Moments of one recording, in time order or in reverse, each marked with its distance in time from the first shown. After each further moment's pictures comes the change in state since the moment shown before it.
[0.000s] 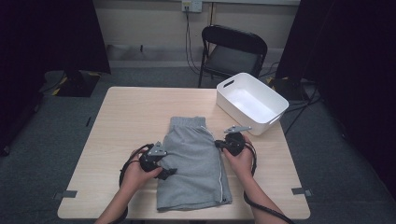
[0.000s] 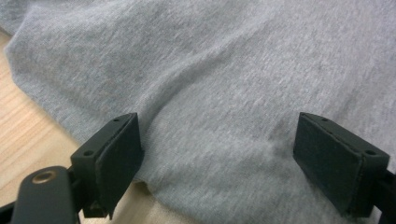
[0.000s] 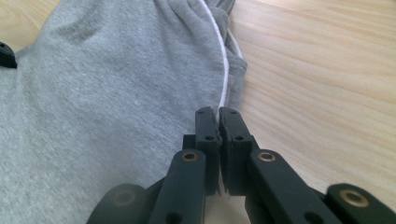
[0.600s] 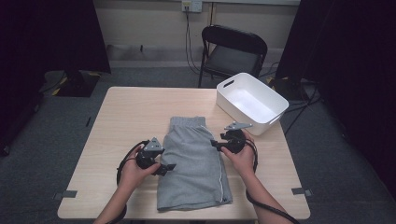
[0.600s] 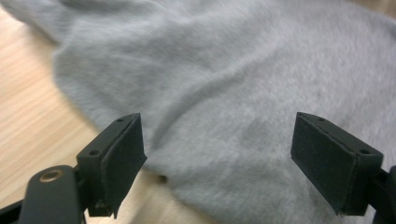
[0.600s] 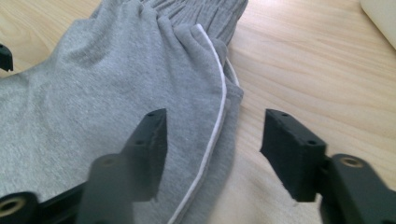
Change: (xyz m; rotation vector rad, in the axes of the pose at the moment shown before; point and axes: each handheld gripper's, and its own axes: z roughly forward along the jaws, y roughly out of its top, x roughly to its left) left arm 0.009 0.007 -0.016 -0.036 0.023 -0.100; right arm 0.002 0.013 -0.006 -0.046 -0.002 -0.030
